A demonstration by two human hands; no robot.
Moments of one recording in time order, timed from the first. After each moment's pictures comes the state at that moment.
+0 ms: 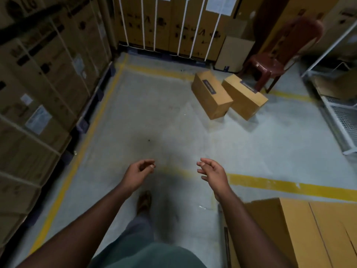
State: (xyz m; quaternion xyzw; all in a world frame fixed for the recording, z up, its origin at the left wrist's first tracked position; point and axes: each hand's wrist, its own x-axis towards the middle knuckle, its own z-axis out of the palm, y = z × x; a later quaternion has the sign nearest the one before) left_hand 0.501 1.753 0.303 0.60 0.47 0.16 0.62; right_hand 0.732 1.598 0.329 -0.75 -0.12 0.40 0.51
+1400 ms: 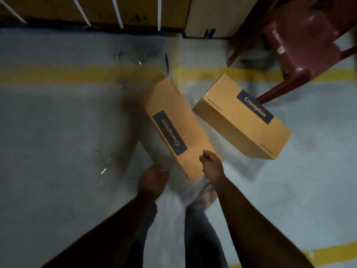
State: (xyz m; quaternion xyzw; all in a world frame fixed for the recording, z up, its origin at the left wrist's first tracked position) left_hand 1.468 2.386 -0.027 0.61 0.54 -0.12 0.57; right_hand 1.662 2.272 -0.019 -0.84 0.06 0.44 0.32
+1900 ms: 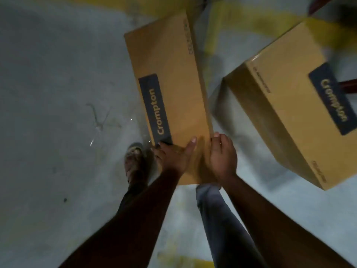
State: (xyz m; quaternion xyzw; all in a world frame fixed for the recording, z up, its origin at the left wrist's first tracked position) left_hand 1.617 2.343 -0.192 0.40 0.76 -0.16 0.49; right_hand 1.736 2.275 -0.204 -0.88 -0.14 0.40 0.21
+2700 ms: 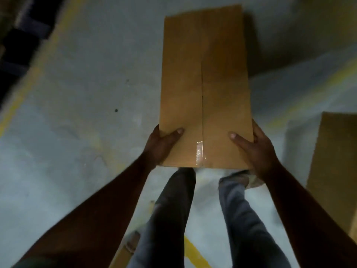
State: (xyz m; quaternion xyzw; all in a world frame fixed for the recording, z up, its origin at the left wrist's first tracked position) left_hand 1.280 2.293 -0.094 0.19 0.78 0.14 0.58; right_hand 1.578 2.327 -0.115 -0.67 -0.32 0.65 0.14
